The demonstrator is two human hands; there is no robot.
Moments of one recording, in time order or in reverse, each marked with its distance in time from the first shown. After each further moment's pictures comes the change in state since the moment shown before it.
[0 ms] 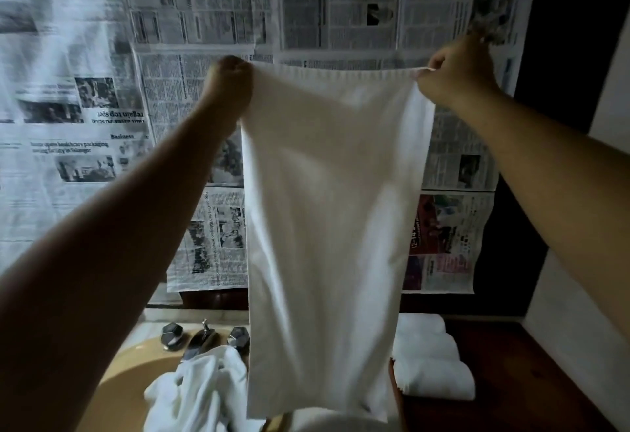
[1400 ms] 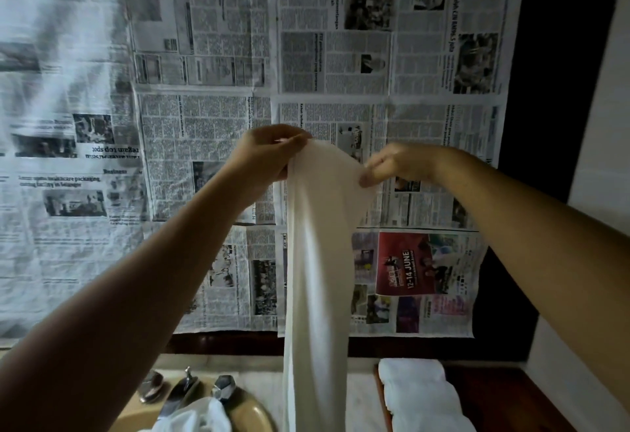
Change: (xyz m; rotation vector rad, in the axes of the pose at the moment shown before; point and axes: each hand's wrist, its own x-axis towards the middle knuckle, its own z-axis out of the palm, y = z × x) left_hand -0.058 0.019 0.024 -0.390 -0.378 -0.030; right_hand -0.022 -0.026 0.012 0.075 -0.936 -0.130
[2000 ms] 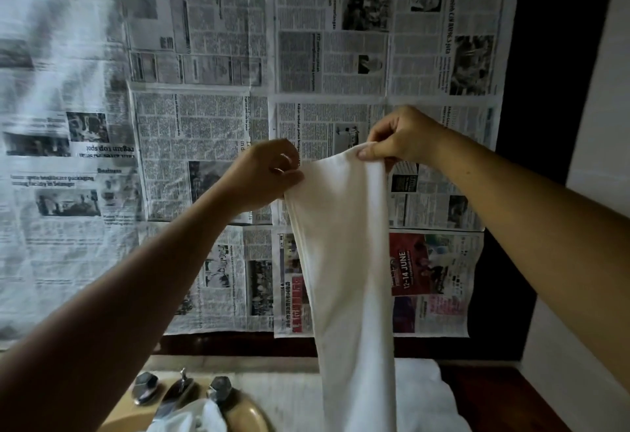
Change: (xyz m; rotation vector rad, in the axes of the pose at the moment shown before) left_hand -0.003 -0.026 -0.020 0.528 -0.169 0.251; right_hand -0.001 -0.010 -0.017 0.237 0.282 -0.170
